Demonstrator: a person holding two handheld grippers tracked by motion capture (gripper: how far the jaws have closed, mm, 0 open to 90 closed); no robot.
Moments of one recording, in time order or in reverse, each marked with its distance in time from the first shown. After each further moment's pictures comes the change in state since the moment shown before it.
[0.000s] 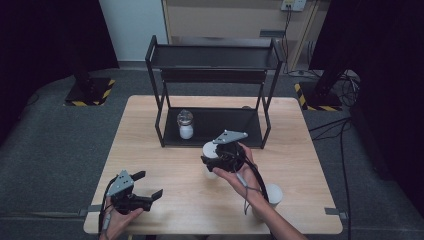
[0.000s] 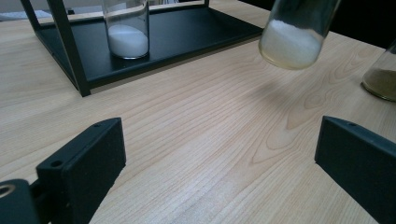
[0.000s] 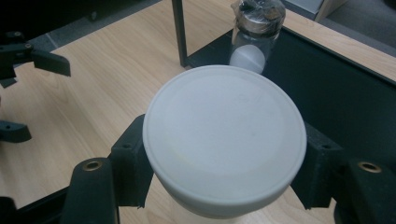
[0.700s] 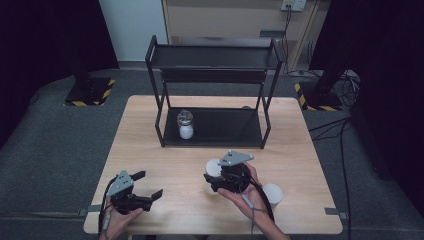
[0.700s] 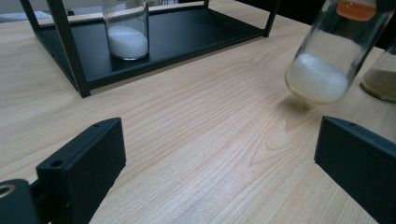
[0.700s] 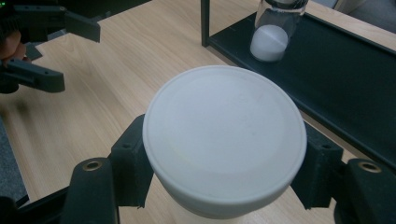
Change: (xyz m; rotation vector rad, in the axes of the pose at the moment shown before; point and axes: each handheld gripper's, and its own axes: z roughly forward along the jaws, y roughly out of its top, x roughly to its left) left arm 0.000 0.000 0.000 -0.003 -0.001 0.002; right arm 0.018 -0.049 -0.015 -0.032 0.035 -0.023
